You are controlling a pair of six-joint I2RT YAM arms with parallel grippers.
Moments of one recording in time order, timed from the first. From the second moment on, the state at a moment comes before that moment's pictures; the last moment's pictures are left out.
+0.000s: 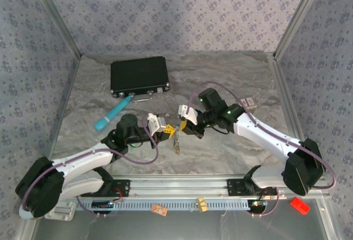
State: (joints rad) left arm -0.74 1.06 0.37 0.44 0.56 0.08; right arm 0.70 1.30 0.97 -0.54 -0.60 -0.51
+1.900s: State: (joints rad) left arm -0.74 1.04 0.40 0.36 0.53 0.11; right arm 0.72 1.43 1.12 -0.67 -0.65 -0.63
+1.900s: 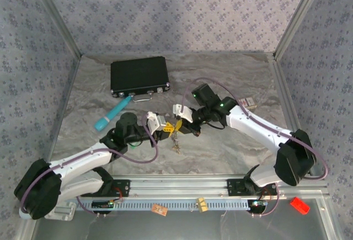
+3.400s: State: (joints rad) left arm -0.74 1.03 0.36 0.47 0.58 0.13; right arm 0.69 1.41 1.04 -0.58 -0.71 -0.53
